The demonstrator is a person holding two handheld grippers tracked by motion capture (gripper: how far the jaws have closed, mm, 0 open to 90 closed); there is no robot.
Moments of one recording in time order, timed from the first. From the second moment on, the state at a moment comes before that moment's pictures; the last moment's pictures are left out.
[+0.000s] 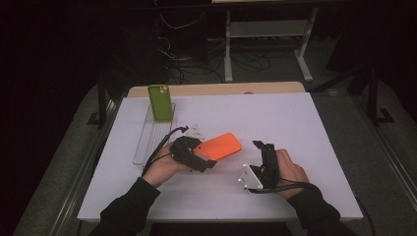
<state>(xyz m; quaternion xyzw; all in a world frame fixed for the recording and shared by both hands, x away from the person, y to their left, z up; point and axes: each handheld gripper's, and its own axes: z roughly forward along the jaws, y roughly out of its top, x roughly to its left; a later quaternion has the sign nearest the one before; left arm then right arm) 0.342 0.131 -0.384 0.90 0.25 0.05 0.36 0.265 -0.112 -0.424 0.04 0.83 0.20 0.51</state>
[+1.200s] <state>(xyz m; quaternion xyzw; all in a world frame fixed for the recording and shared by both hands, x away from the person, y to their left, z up) 0.343 0.132 -0.382 0.89 0.25 0.04 0.38 0.273 -0.070 -0.430 -0.07 0.76 0.15 0.62</state>
